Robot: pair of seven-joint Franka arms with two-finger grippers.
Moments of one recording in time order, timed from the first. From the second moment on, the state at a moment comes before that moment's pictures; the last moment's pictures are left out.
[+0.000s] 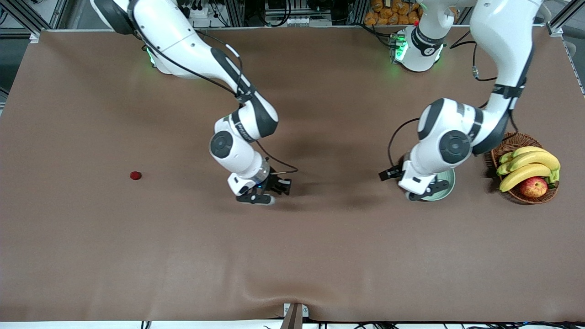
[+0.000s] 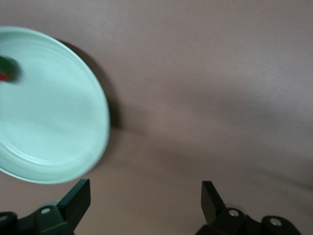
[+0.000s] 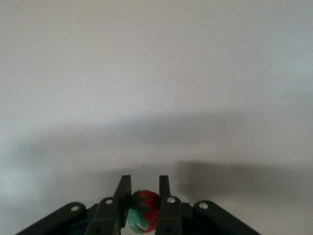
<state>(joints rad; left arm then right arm) -0.06 0.43 -0.32 -1.88 0.05 2.16 -0.77 0.64 0.79 0.03 -1.56 0.50 2.65 0.43</state>
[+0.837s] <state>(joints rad) -0.24 0.62 -0.33 -1.77 0.04 2.38 -1.16 0.46 0.76 0.00 -1.56 0.54 2.55 0.46</state>
